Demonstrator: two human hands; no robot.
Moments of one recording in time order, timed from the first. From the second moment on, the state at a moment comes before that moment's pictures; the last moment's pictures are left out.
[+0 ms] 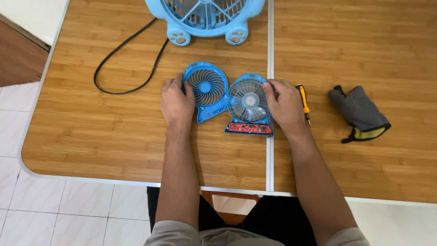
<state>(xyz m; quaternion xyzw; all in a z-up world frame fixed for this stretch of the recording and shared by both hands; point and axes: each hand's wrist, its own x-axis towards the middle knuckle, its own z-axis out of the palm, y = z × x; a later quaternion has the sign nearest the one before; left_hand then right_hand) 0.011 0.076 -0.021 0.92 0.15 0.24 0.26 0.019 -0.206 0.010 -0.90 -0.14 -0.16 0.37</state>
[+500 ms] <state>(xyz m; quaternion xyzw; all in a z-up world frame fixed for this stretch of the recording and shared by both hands) -0.080 -0.014 0.036 0.93 -0.26 0.14 0.24 0.020 -0.220 0.000 -0.90 -0.16 -0.20 0.35</state>
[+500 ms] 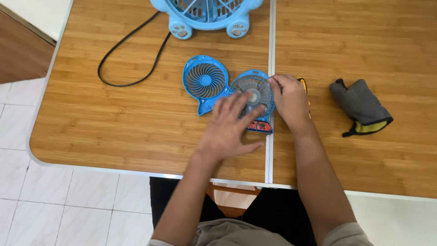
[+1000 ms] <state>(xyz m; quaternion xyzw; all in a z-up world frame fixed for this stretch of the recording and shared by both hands) -0.083 -0.040 -0.010 0.93 -0.21 0.20 0.21 -0.089 -0.234 0.064 -0.95 -0.08 -0.13 0.27</state>
